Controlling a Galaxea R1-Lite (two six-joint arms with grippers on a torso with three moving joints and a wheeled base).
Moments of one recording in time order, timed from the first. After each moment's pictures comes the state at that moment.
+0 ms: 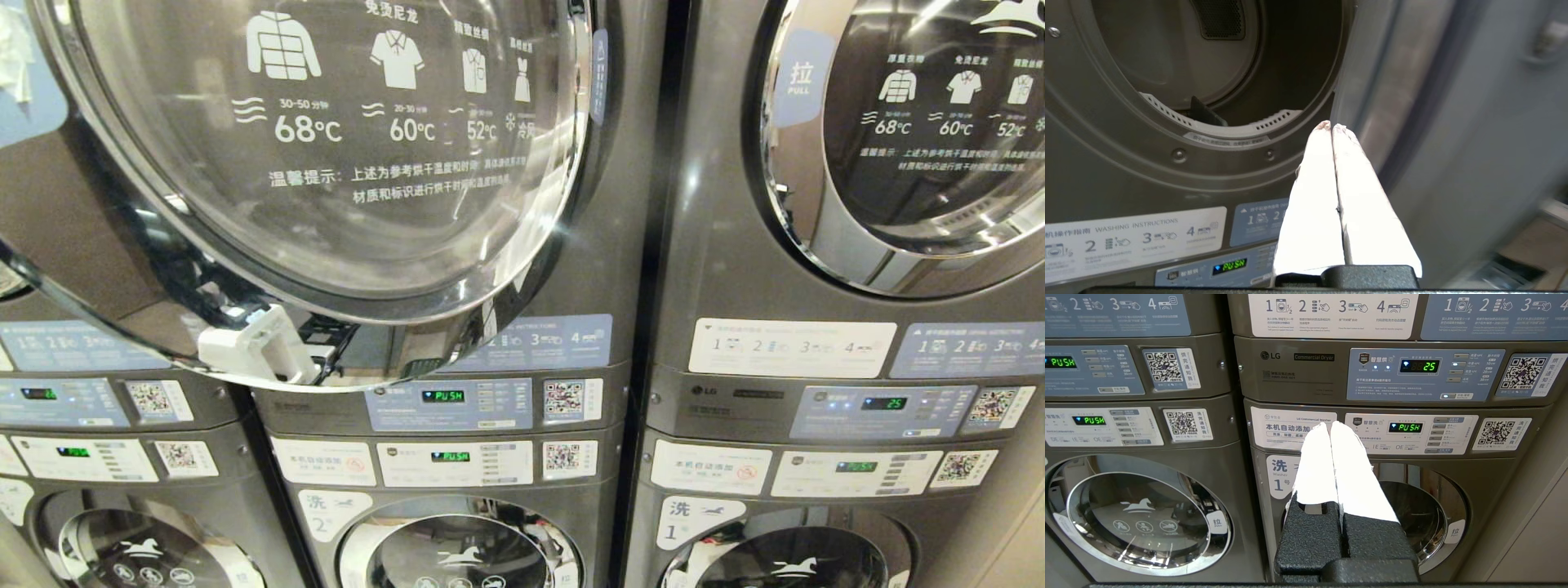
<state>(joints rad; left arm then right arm) 0.23 1.17 -0.58 -0.99 -0.72 -0.52 0.00 0.00 0.00 0.00 0.00 0.01</state>
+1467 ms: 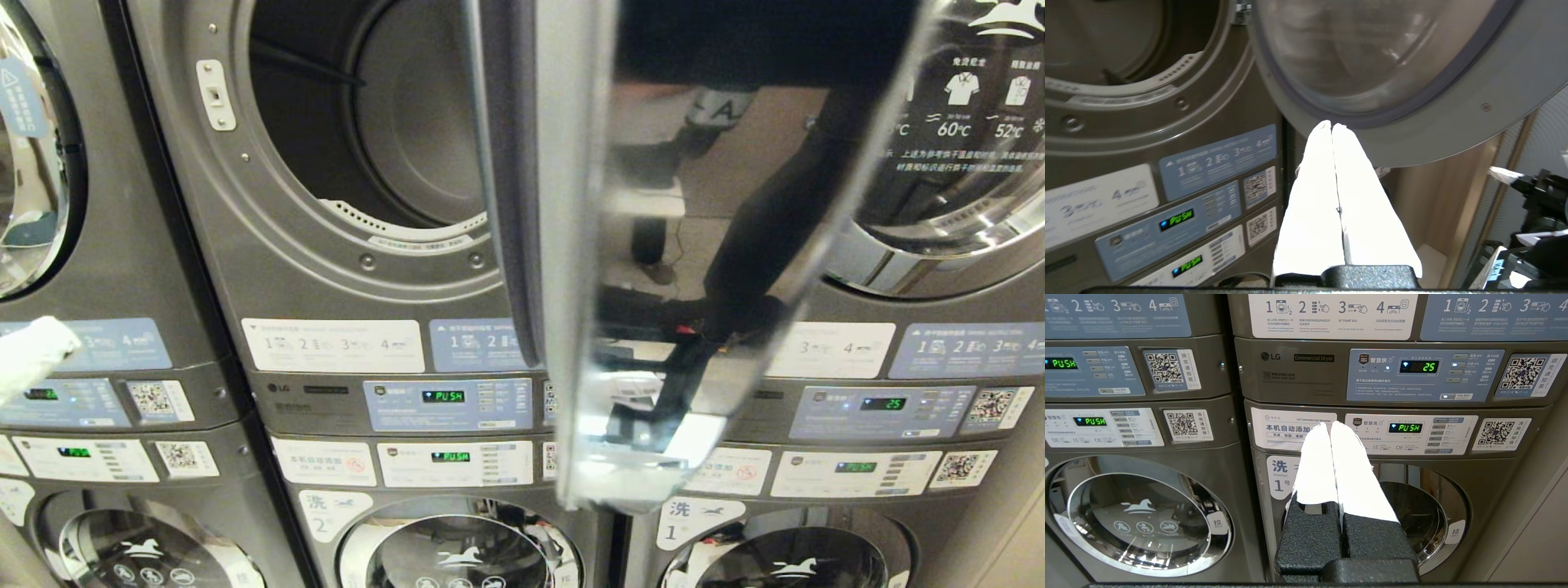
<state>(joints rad) -0.08 0.78 -0.52 -0.49 -0.68 -0.21 0.00 0.00 0.00 0.00 0.00 0.02</state>
